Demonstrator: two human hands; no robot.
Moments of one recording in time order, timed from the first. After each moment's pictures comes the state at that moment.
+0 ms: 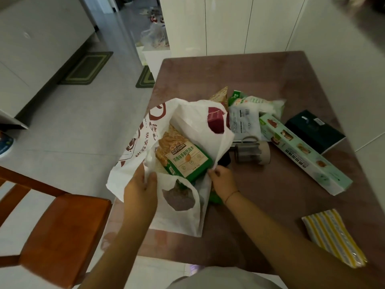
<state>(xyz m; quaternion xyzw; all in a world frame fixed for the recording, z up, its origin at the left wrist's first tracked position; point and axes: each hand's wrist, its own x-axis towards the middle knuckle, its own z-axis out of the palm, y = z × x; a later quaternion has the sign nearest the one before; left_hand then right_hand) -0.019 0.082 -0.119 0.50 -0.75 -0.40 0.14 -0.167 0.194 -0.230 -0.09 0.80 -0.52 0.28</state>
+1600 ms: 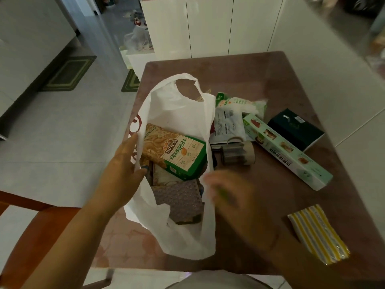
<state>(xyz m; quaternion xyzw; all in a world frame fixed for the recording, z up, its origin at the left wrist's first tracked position) -0.053 0.058 -0.071 0.34 -0.90 -0.28 0.04 -0.134 0.290 -0.126 -0.39 0.75 -0.52 0.11</state>
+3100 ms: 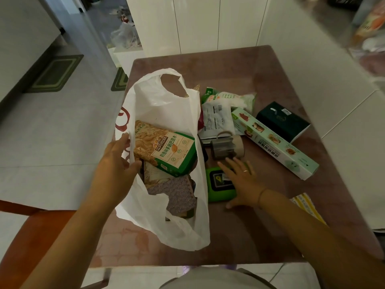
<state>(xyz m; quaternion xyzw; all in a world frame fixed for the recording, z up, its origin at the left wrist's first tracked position) -0.060 0.065 -0.087 0.34 -0.89 -0.29 0.10 -0.220 0.322 -0.232 -0.40 0.89 -0.03 0.23</state>
